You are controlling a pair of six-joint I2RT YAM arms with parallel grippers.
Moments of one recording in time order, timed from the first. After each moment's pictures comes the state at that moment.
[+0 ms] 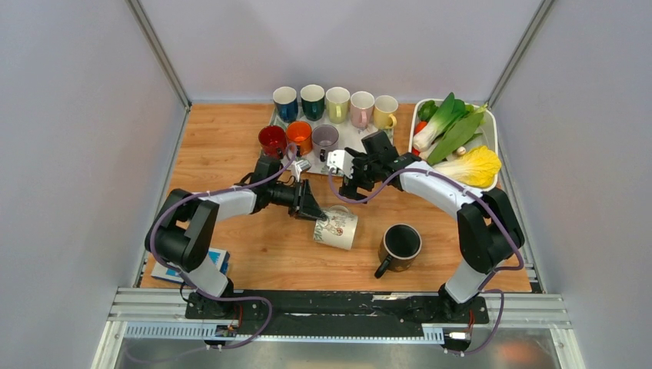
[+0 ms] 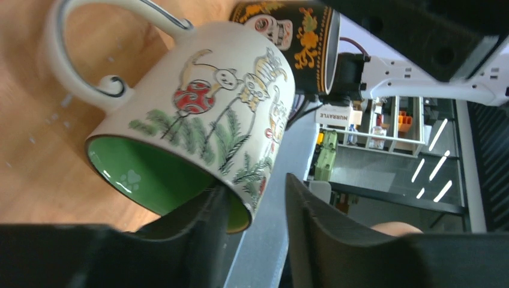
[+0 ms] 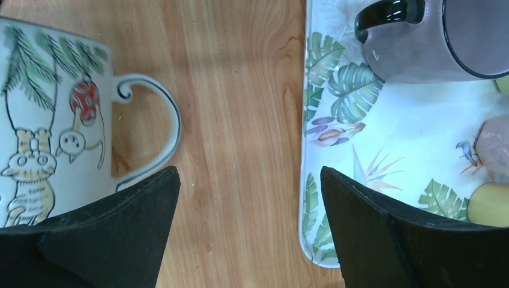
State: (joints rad) left arm -0.40 1.61 0.73 0.10 1.10 -0.65; right arm 0.56 1.68 1.20 -0.39 -0.39 -0.83
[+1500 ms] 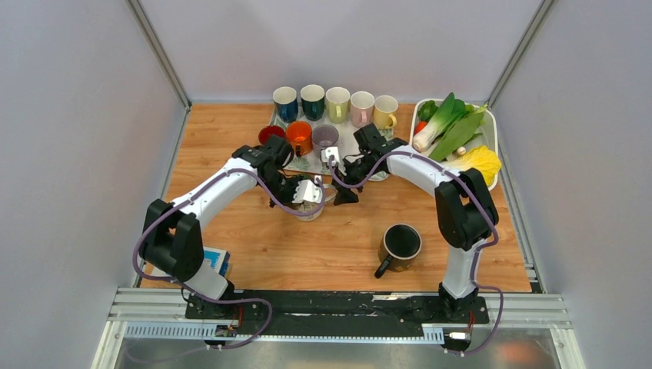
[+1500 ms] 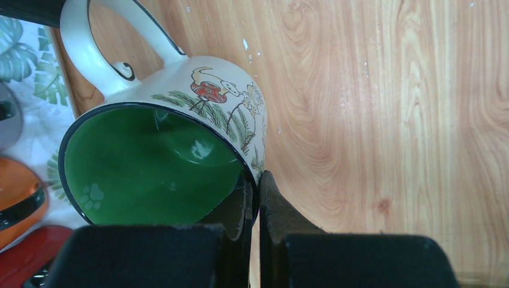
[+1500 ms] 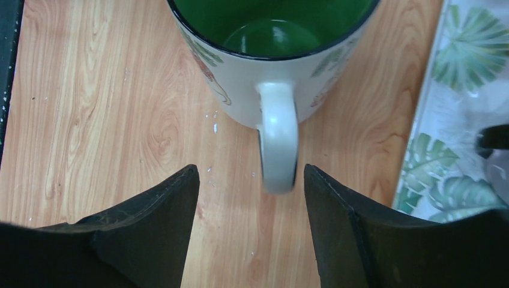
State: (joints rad) left arm -0.48 1.56 1.22 -0.99 0.53 1.29; right arm 0.52 1.89 1.42 -0.62 -0.85 -0.91
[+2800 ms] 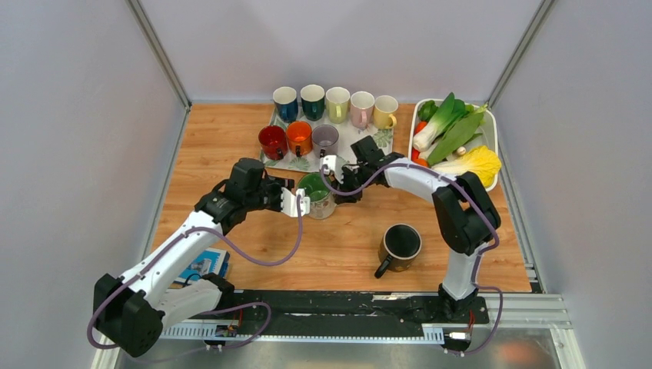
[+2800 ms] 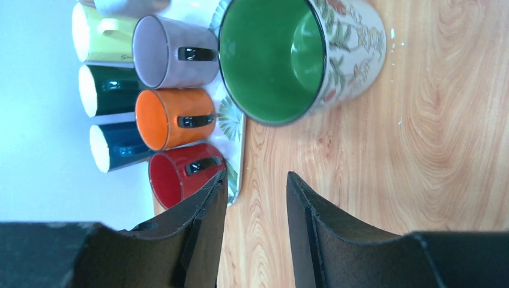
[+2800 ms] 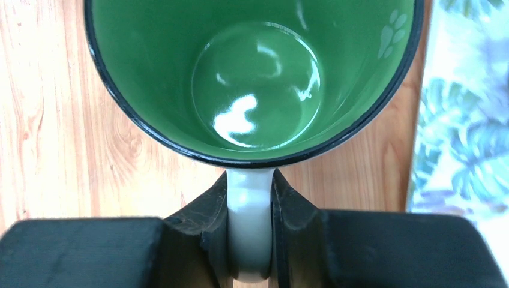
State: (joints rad) left arm -0.51 1.06 0.82 -0.46 0.31 1.21; right arm 0.58 1.88 1.27 -0.39 -0.65 -0.73
